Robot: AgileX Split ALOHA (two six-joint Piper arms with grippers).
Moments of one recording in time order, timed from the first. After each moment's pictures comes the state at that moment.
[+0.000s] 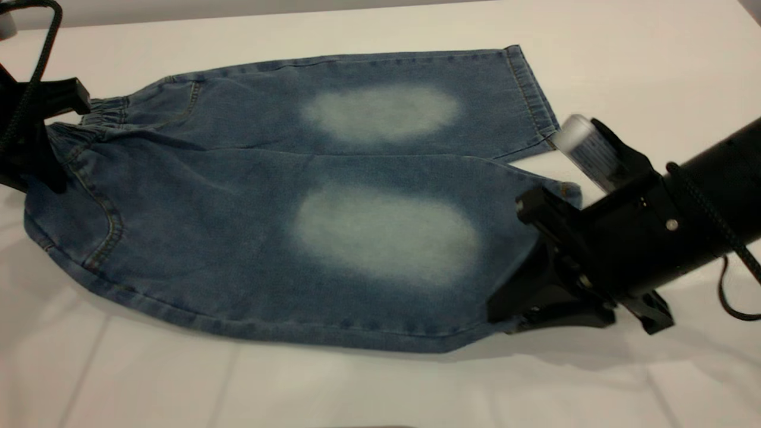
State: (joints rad) left arm 0.00 1.85 -0.86 -0.04 0.29 -0.31; right arm 0.25 2.15 -0.62 1.83 0.80 -1.27
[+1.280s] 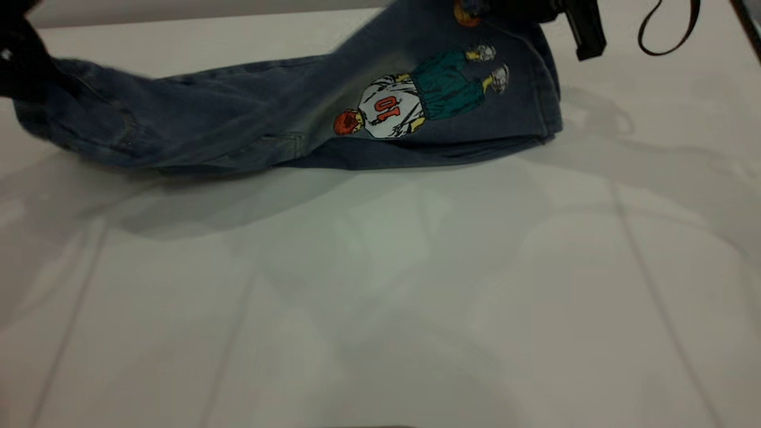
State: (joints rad) left arm 0.06 1.85 -1.00 -0.48 0.29 -0.32; right arm 0.10 2.13 -1.19 1.79 0.71 -0.80
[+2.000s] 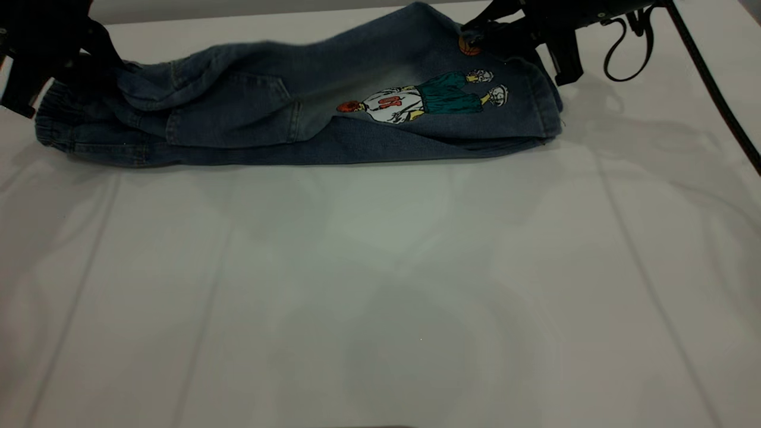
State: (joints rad) left arm 0.06 2.10 -1.22 -0.77 0.18 -0.32; right arm 0.10 2.35 -1.42 1.80 0.65 -0.64
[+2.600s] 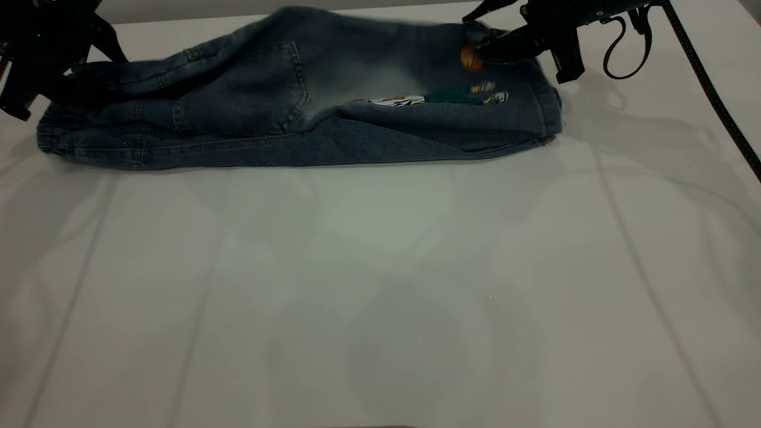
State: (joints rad) left arm 0.06 2.12 -1.22 -0.78 0.10 -0.14; right arm 0.10 2.36 -1.43 1.80 0.62 -0.64
